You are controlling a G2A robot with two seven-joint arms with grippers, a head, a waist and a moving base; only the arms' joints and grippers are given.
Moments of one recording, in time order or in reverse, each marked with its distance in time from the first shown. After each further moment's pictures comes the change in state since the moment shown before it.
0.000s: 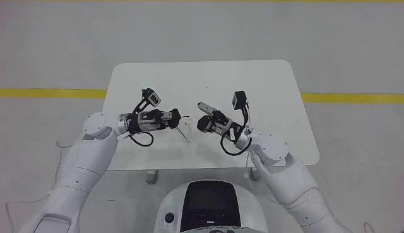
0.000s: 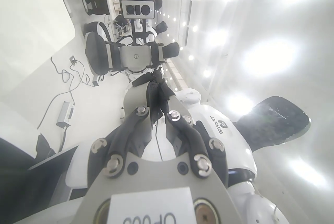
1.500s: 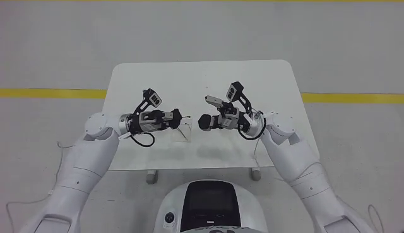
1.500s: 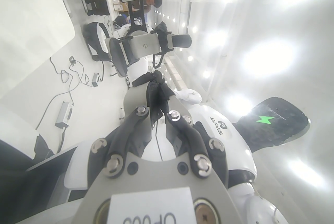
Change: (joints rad) left arm 0.005 0.003 0.008 -0.007 0.020 0.008 0.006; right arm 0.190 0.008 0.038 0.241 0.305 0.050 0.427
